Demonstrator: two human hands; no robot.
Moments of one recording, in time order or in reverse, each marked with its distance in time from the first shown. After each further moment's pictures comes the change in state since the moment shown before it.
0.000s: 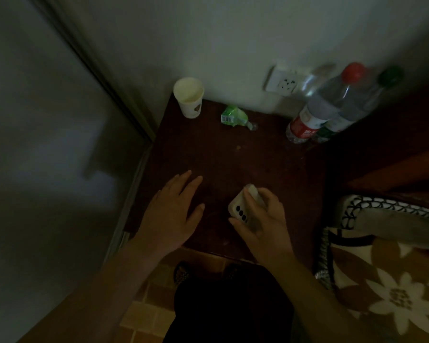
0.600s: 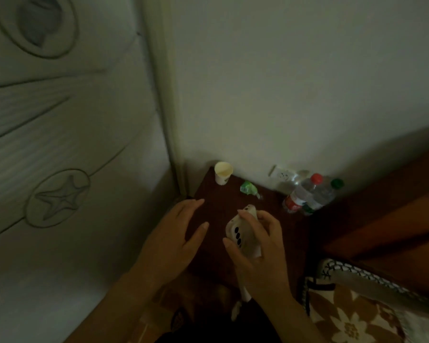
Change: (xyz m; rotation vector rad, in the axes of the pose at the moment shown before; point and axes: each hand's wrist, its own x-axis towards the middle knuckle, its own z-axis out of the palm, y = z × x) left_hand -0.141 0.069 -0.174 -0.286 0.396 0.040; right_hand -0.057 -0.216 -0.120 0.205 0.158 -0.265
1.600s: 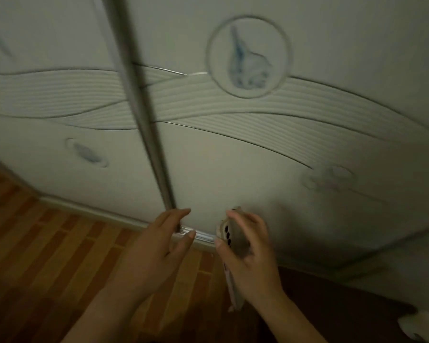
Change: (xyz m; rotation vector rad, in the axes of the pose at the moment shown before) left_hand -0.355 0.094 -0.001 0.147 1.038 -0.994; right_hand -0.142 -0.148 0.078 0.444 -1.254 -0.737
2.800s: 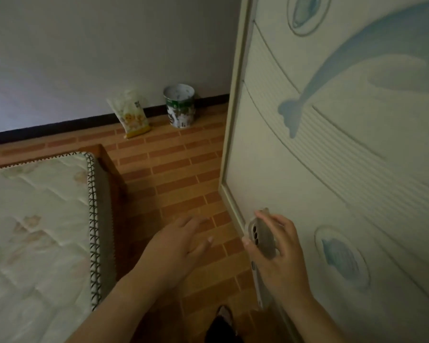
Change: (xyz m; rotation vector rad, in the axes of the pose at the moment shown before) left_hand -0.045 -0.428 -0.364 0.082 0.370 -0.785; right_hand 0.222 -0.186 0.587 0.141 -0.780 -0.351
